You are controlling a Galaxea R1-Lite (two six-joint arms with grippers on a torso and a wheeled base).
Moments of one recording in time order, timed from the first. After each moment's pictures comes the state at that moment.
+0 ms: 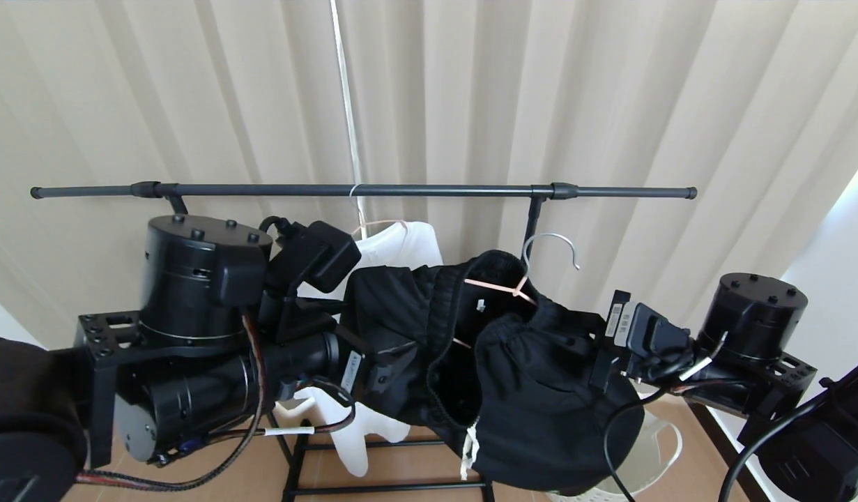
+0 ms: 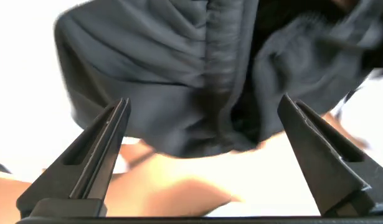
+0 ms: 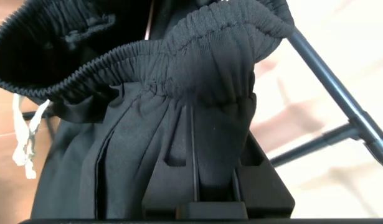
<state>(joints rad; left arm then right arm) -0.69 1.55 -0.81 -0.29 0.12 0.09 0.34 1.90 -0.48 -1.30 0.61 -0.69</state>
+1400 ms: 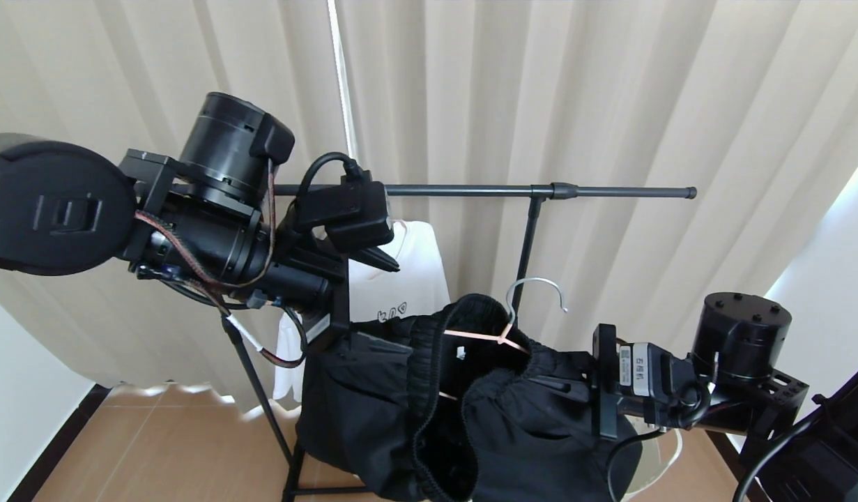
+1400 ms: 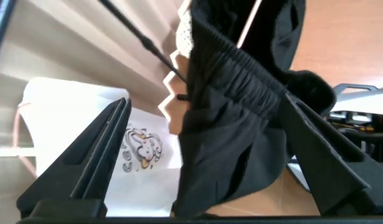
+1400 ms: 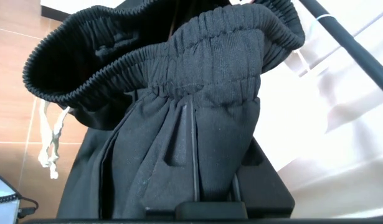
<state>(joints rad) -0.50 1.73 -1.39 0.40 -0.51 0.89 0.38 1.92 -0.42 -1.29 0.84 -0.68</state>
